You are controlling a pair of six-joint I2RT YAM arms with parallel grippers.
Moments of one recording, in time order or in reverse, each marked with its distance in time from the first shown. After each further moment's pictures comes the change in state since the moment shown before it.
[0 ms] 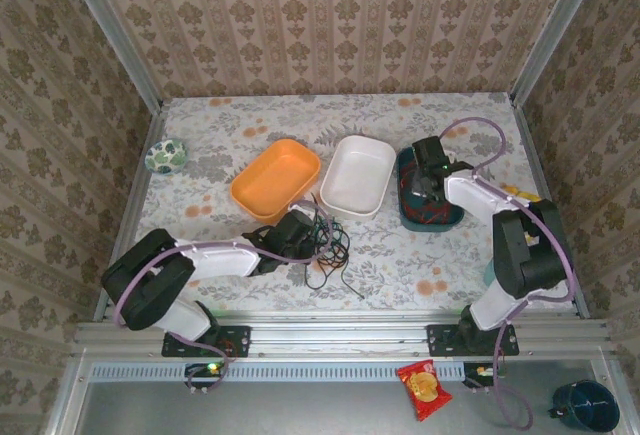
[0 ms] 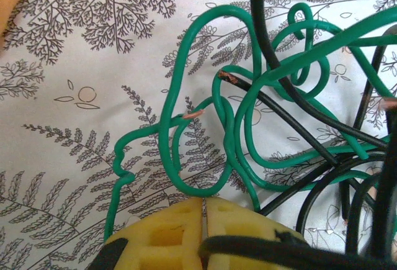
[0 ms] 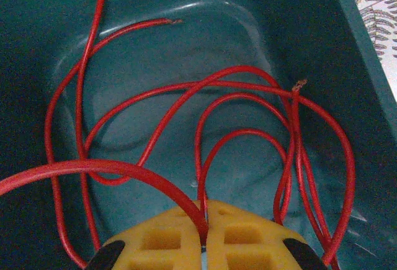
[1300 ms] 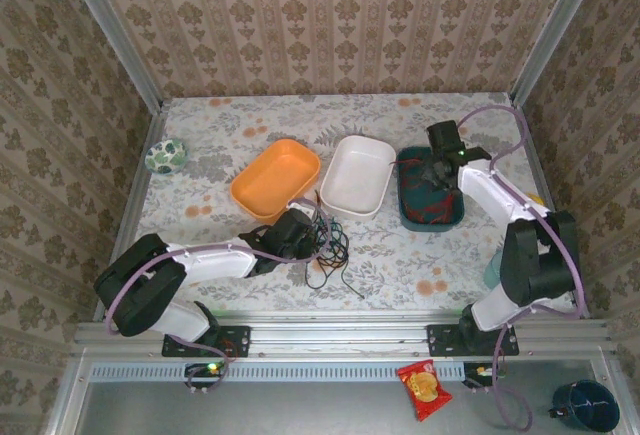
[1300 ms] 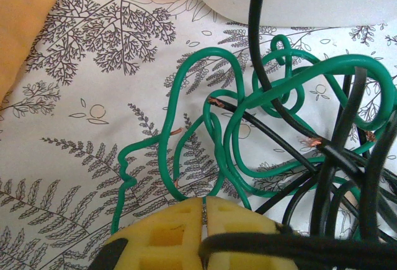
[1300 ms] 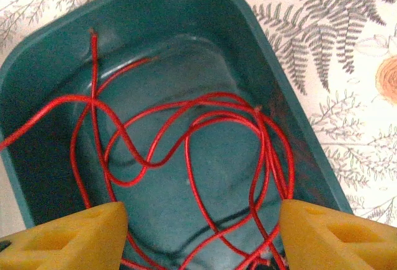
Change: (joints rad) left arm -0.004 -0.044 0.000 -0.005 -0.015 0.000; right arm -0.061 -0.085 0.098 -0.166 -0.060 0.068
